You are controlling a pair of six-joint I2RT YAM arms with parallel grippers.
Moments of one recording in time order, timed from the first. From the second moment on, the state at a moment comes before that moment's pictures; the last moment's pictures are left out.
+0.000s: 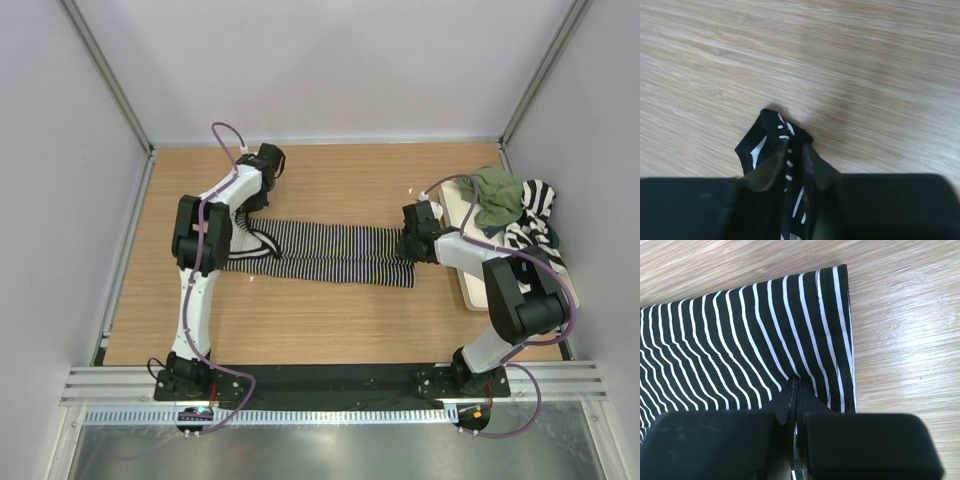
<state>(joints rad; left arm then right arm) -0.30 2.34 1.91 -0.80 -0.53 -0.33 0.31 1.60 0.81 -0.19 0.14 0.62</state>
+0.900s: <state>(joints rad) -0.08 1.70 1.04 -0.10 -0.22 -0.64 0.31 1.63 0.84 -0.16 0.14 0.63</state>
